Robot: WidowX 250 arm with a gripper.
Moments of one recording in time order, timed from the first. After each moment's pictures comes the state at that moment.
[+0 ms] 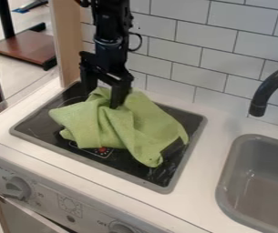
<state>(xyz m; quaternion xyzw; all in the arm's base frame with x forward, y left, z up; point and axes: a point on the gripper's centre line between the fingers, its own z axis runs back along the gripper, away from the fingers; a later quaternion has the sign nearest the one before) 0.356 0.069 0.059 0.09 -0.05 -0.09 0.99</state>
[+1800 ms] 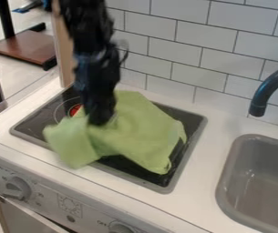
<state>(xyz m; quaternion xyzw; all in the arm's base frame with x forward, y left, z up) 0.275 0.054 0.058 0.03 -0.07 -0.25 0.97</state>
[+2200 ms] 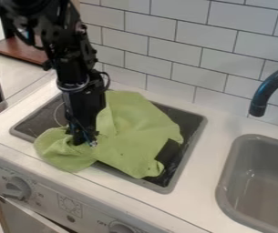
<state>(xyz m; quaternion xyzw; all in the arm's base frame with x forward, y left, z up) 0.259 0.063 0.032 0.03 -0.07 -0.31 0.95</state>
